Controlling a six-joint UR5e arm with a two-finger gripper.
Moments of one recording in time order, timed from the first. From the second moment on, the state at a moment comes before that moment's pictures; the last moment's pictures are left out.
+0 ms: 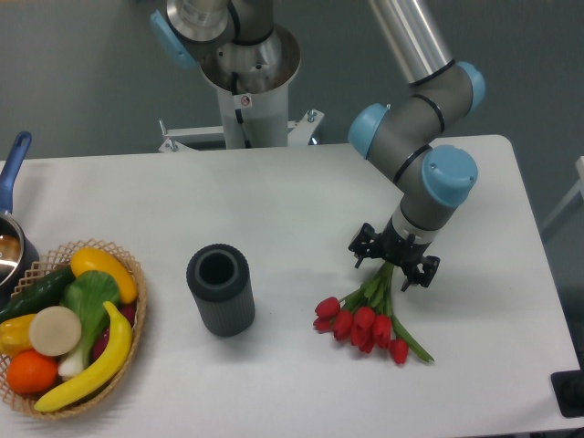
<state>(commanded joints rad) 2.71 -2.08 -1.72 -0.94 1.36 1.16</state>
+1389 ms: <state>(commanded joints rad) 2.70 -2.08 -1.71 -0.94 1.35 1.12</state>
